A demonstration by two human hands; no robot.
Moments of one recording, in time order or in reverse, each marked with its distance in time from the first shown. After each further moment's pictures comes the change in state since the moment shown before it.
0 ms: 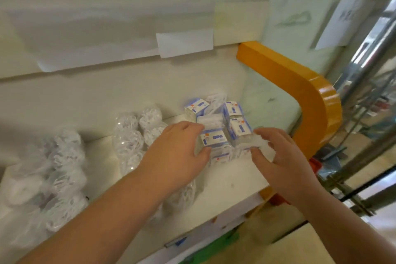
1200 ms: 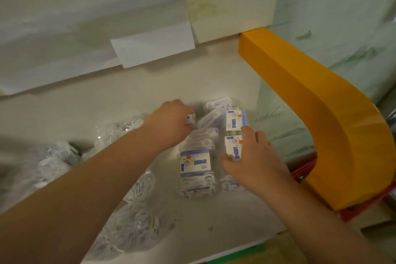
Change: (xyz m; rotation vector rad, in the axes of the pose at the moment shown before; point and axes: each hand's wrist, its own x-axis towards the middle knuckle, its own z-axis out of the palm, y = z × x) left_hand 0.165 -0.017 0.044 0.360 -0.221 -0.231; right_hand 0.120 0.054 0.044 -0.162 -0.283 0.053
